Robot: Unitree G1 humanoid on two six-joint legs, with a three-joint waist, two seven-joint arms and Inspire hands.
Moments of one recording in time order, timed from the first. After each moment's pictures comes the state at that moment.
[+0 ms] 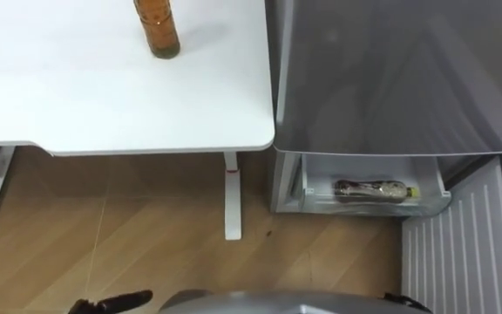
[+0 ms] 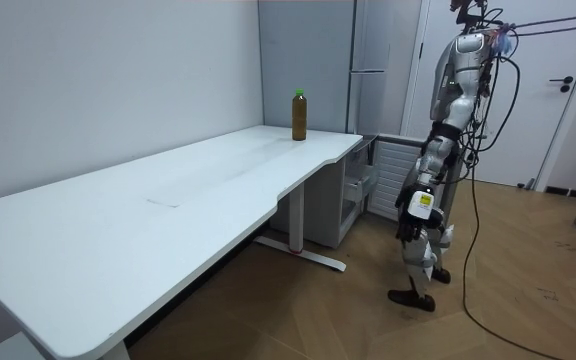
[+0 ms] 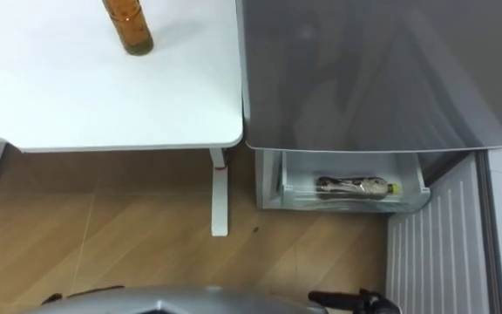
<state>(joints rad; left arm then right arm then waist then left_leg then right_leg) 0.19 0.19 0.25 1.06 -0.48 0.07 0.24 0.12 -0.25 -0.03 1.24 0.36 0.09 0.07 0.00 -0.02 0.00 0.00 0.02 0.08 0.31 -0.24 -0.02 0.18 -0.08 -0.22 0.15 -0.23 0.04</state>
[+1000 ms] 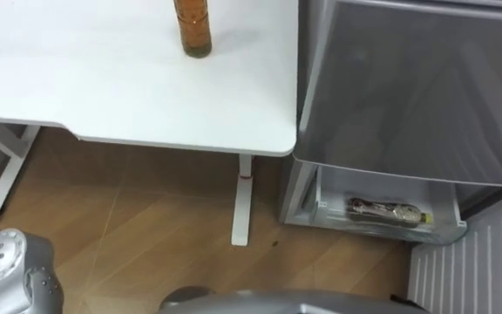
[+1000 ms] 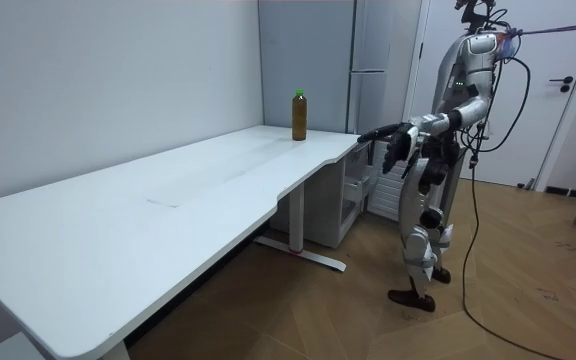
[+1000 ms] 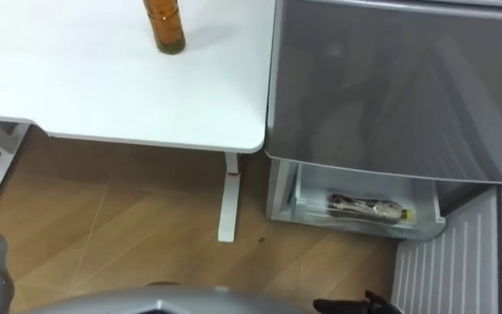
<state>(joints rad) 0.24 0.20 0.42 0.10 -0.35 -0.20 0.82 0.16 -0.24 -0.08 1.24 0.26 0.00 0.08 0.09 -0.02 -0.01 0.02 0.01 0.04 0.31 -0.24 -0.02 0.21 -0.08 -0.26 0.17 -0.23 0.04</state>
